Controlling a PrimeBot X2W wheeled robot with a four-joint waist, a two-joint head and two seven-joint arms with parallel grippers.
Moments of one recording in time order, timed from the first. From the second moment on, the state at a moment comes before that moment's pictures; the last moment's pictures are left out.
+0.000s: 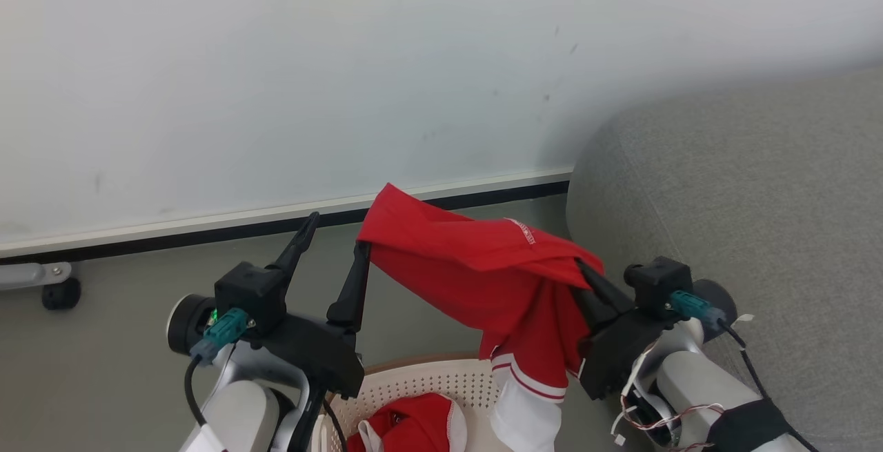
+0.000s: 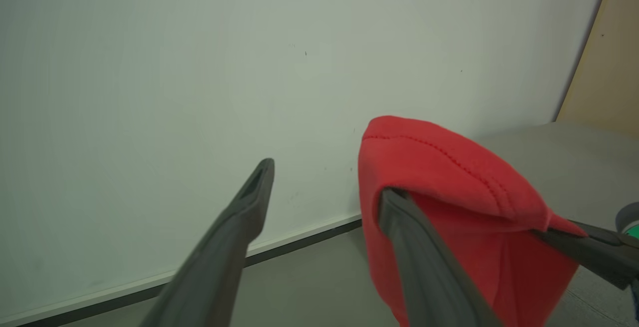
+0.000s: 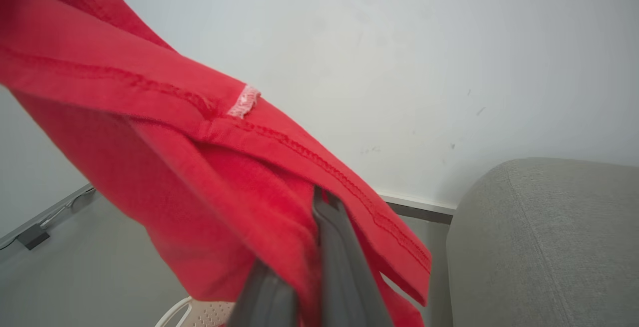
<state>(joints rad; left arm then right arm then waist) -0.34 0.13 -0.38 0.21 -0.40 0.02 -0.07 -0.57 -0.18 0.76 0.66 0.53 0.05 -0.25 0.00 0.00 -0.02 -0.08</state>
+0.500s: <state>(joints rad) -0.25 0.16 -0.37 0.21 -0.42 0.00 -0.14 -0.50 -0.36 0.64 0.48 0.49 -0.04 -0.25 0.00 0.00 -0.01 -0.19</state>
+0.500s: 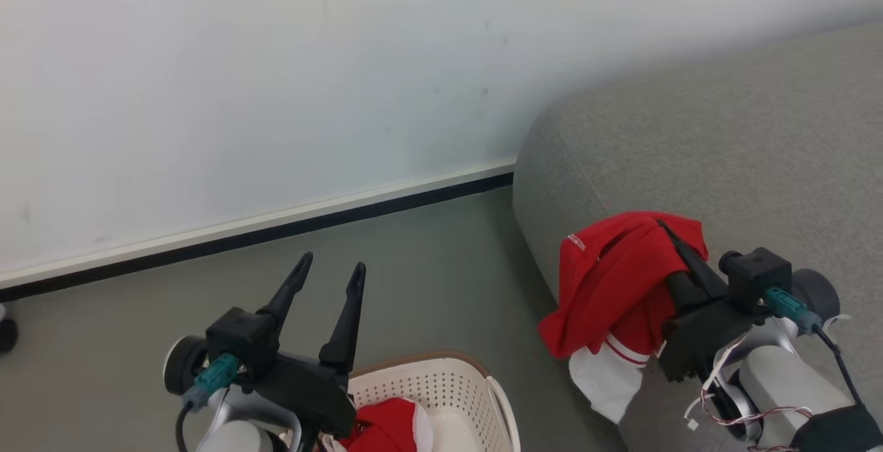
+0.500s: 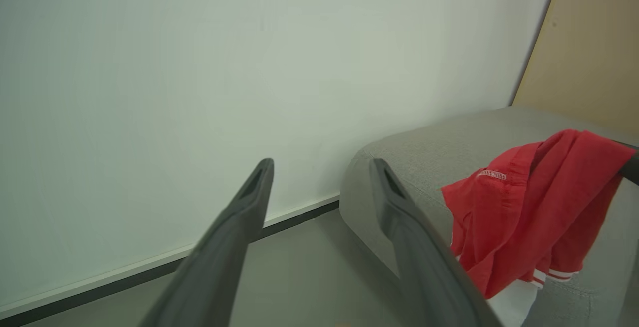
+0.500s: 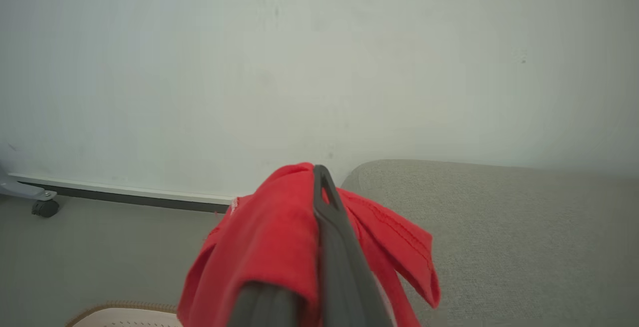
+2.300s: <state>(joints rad) -0.31 0.16 -0.46 0.05 -0.33 -0.02 -0.12 -0.95 -0.48 0.40 0.46 0.46 -0.01 -0.23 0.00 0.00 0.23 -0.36</state>
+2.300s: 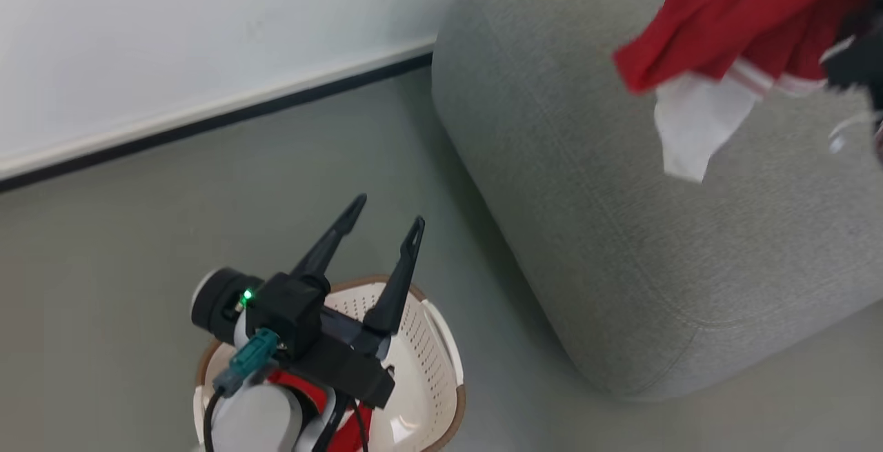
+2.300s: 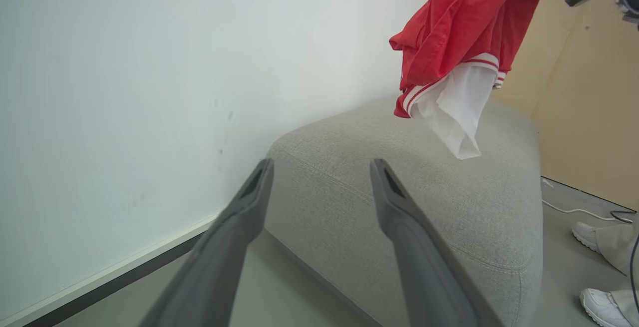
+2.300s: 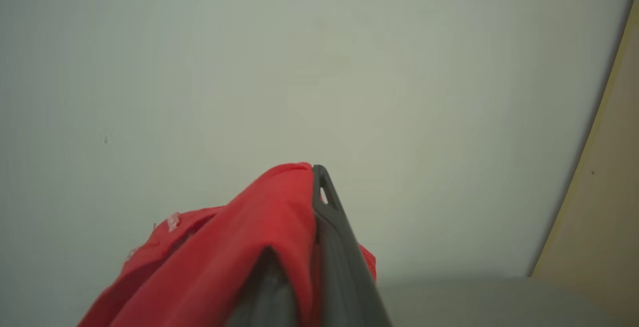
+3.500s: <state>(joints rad) -0.50 0.19 -0.47 -0.15 -0.24 0.00 -0.02 -1.36 -0.58 0.31 0.91 0.43 -0.04 -0.21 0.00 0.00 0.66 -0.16</state>
